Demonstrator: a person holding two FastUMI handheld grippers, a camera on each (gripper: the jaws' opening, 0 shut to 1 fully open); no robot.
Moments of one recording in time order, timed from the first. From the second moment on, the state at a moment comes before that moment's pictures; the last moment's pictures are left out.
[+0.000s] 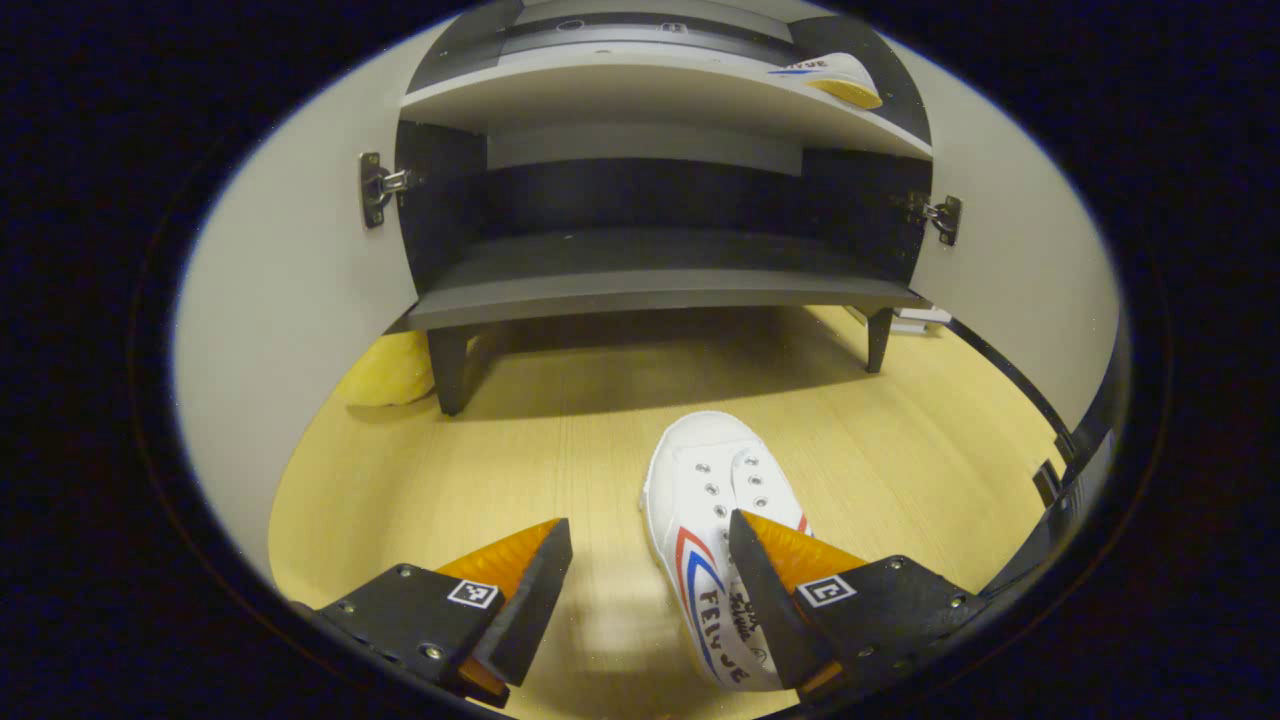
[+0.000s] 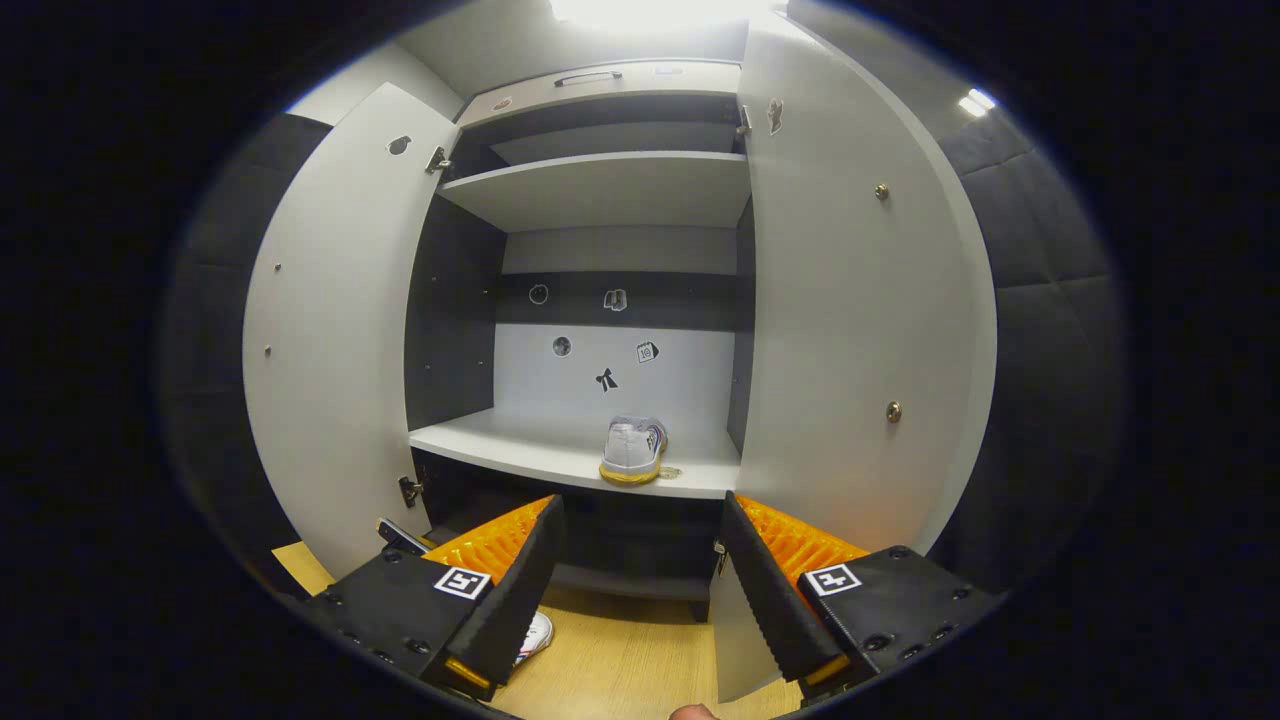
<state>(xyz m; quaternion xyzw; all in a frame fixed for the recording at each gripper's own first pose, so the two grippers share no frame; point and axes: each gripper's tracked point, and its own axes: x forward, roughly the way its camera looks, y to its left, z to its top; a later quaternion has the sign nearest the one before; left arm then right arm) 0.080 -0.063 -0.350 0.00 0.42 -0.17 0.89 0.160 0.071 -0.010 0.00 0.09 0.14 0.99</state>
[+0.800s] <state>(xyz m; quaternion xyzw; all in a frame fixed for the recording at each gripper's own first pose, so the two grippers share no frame) 0.078 -0.079 -0.352 -0.03 0.46 -0.17 0.87 0.155 0.061 -0.008 0.00 0.09 0.13 0.99</state>
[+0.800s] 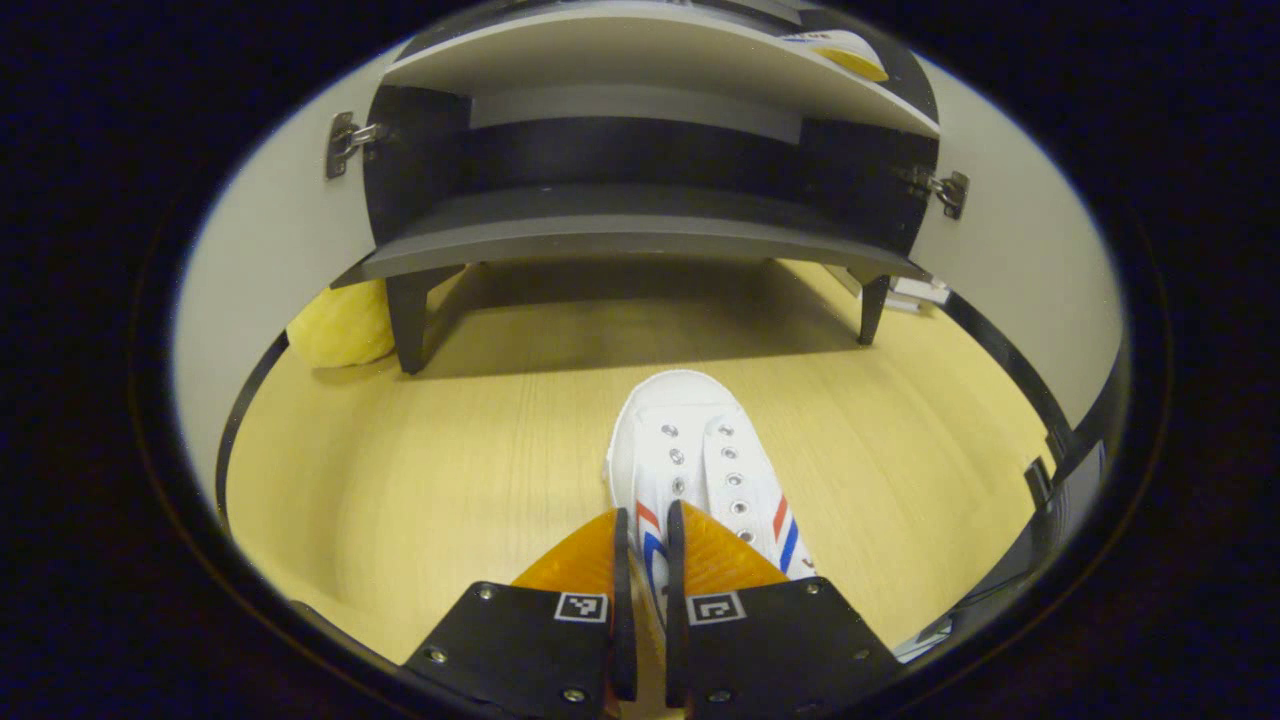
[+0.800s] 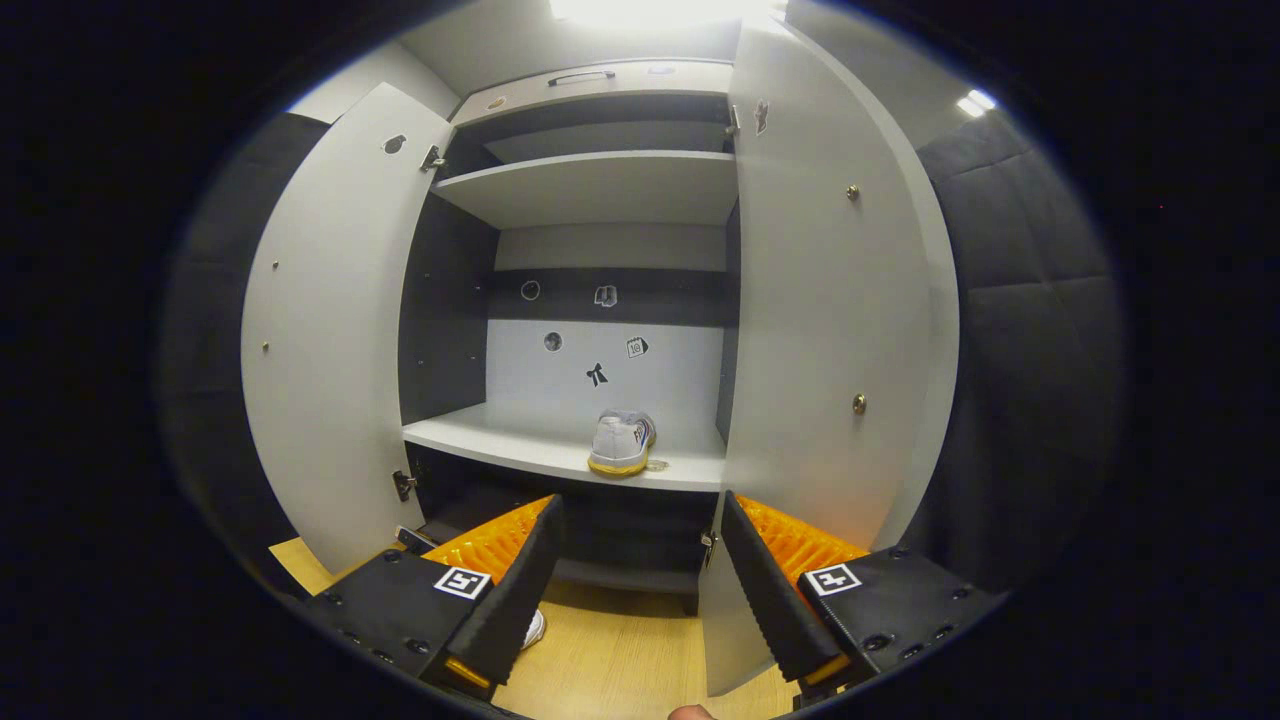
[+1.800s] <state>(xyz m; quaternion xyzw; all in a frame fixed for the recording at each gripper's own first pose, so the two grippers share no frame) 0.099 -0.064 -0.290 -0.06 0.28 -0.17 0.94 0.138 0.063 0.024 0.00 0.06 0.14 0.99</state>
